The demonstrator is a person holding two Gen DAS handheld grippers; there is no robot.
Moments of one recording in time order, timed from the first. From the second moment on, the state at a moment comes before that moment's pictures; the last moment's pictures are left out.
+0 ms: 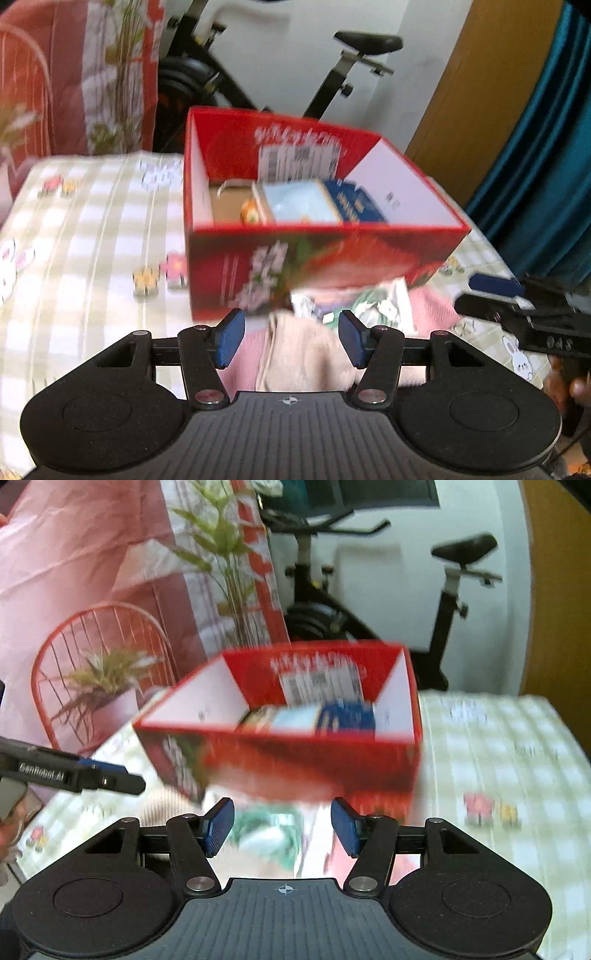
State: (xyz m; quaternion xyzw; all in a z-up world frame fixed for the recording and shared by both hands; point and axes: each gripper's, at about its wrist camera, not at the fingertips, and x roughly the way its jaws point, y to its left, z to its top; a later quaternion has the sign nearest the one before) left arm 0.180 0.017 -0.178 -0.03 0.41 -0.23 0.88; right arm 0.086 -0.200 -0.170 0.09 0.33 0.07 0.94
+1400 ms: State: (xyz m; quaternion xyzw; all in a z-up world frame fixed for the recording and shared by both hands) left arm 0.125 0.030 -0.178 -0.10 0.35 -0.22 0.91; right arm 0.051 -0.216 -0.173 0.15 0.30 0.09 0.94
